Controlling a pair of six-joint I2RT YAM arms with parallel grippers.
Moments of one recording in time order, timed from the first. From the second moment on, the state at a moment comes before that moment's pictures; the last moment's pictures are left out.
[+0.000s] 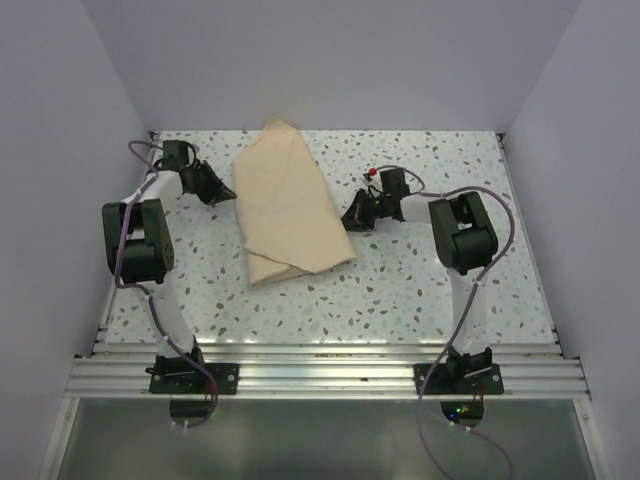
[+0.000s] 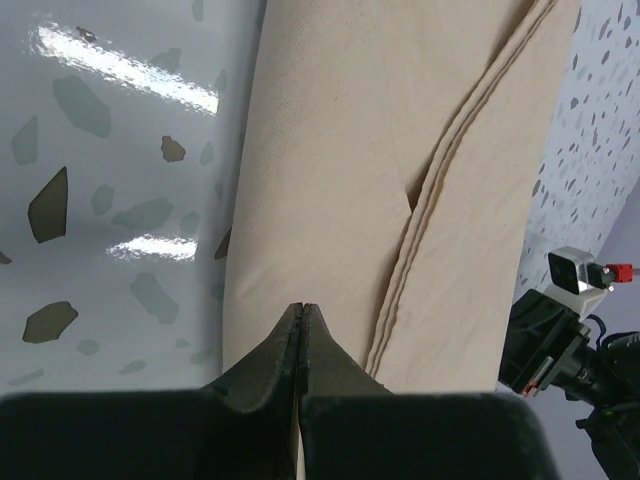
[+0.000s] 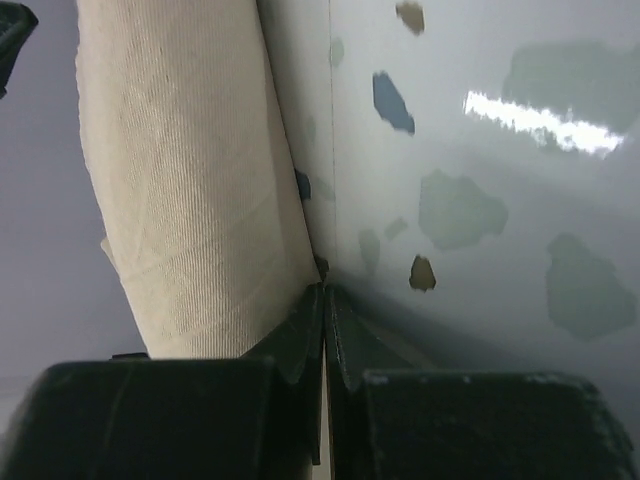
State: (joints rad) left arm 0.12 2.04 1.48 -0.40 0.48 -0.62; right arm 0.29 2.24 1.39 -0.02 -0.78 0.72
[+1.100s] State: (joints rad) left arm 0.12 2.00 1.52 -0.46 0.53 -0.59; right arm 0.36 2.44 1.77 -0.21 -0.80 0.63
